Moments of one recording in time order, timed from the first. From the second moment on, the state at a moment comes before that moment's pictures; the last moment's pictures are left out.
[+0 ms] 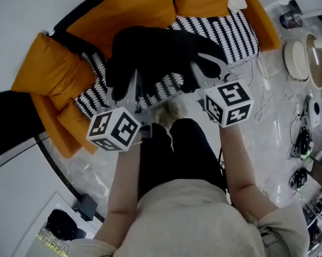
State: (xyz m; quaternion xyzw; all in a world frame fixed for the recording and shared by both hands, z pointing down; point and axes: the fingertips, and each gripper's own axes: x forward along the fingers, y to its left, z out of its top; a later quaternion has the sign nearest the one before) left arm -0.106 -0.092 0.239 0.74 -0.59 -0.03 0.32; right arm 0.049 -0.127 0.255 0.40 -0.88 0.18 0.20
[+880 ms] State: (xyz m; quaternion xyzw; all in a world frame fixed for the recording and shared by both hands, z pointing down) left arm -0.111 -0.055 0.077 0.78 -0.58 -0.09 0.21; right arm 0.044 -0.095 0.093 0.37 -0.92 0.08 0.12
